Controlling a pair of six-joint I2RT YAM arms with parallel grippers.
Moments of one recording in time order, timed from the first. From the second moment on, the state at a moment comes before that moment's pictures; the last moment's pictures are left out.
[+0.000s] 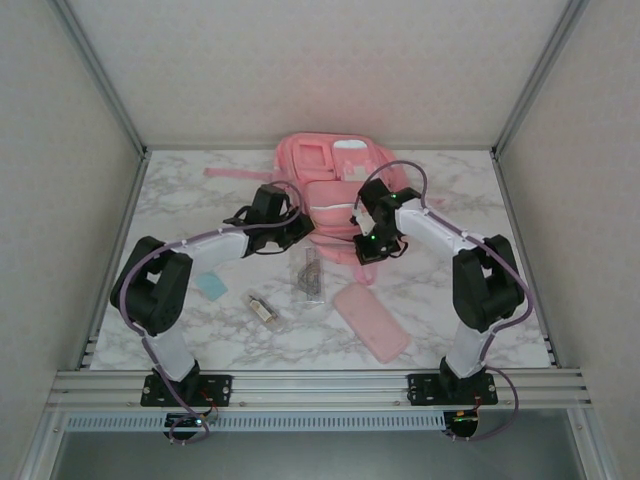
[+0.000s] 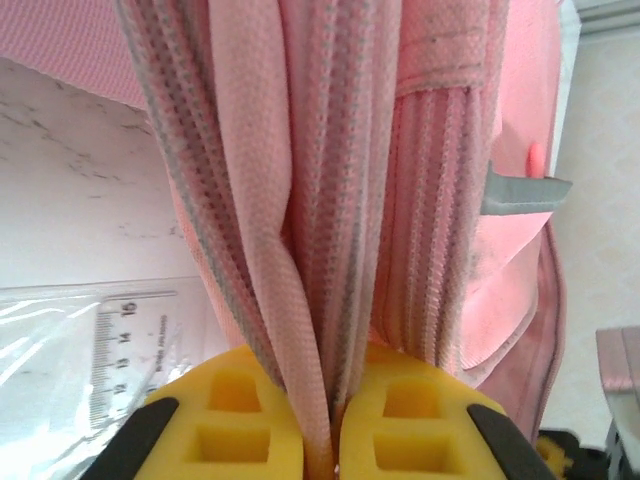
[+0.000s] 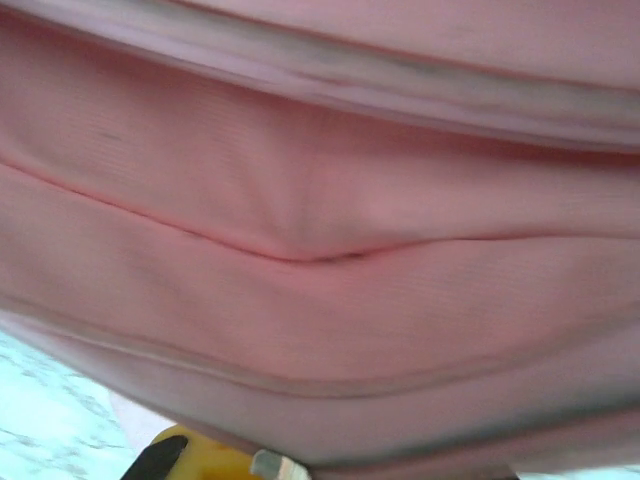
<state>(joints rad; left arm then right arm) -0.52 1.77 1.08 -0.05 0.32 -0.98 0.50 1.80 1.37 -1.04 -0.18 0.05</state>
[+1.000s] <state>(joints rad) -0.45 1.50 0.92 -0.09 0.17 -1.19 0.51 2.03 1.70 -1.17 -0.33 -0.06</state>
